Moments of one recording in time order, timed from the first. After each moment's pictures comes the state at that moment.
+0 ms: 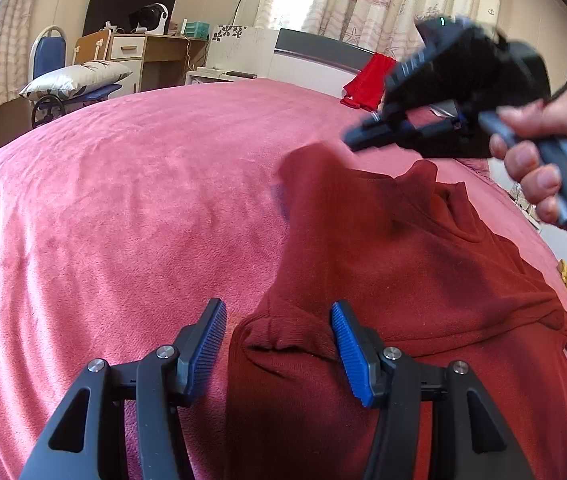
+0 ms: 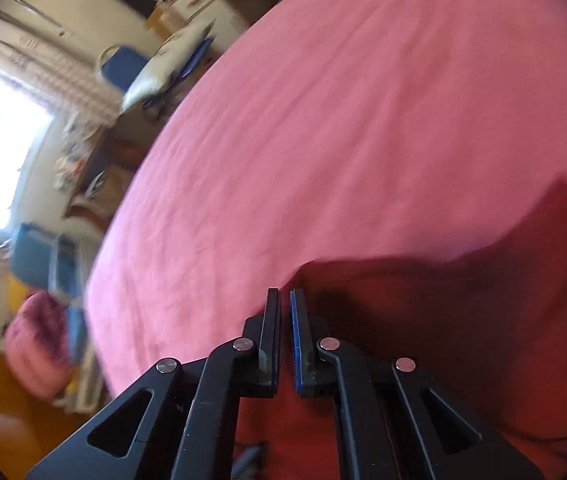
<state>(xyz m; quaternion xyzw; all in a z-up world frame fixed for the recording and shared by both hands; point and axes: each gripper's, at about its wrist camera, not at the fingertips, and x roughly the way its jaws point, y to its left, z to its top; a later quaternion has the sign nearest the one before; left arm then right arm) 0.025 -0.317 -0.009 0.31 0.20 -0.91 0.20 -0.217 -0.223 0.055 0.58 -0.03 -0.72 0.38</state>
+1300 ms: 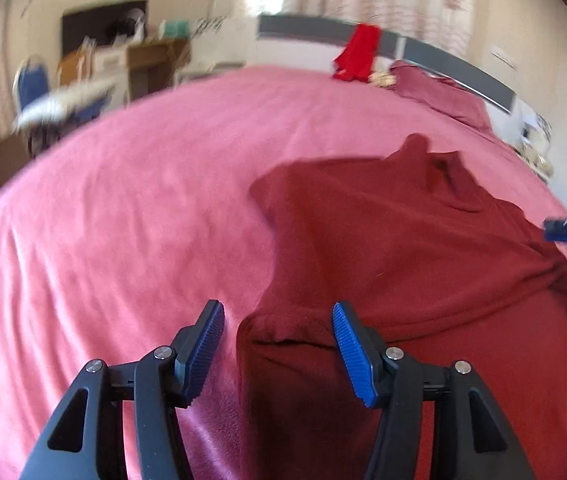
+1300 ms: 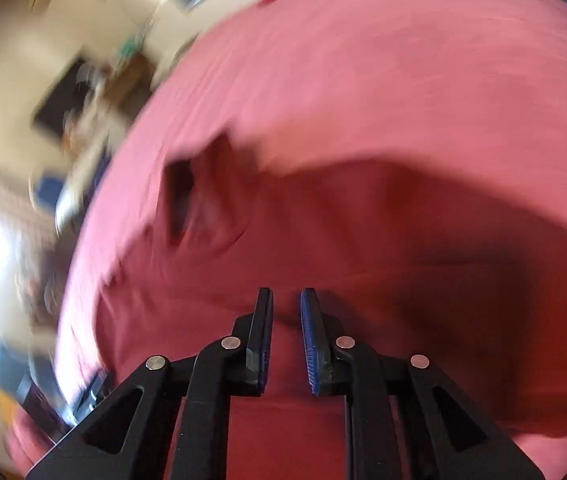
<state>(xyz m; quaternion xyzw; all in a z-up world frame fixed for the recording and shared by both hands) 0.015 -0.306 0.021 0.36 0.11 -0.91 0.19 -0.204 0.107 0.034 0.51 -0.19 -0.81 0.22</state>
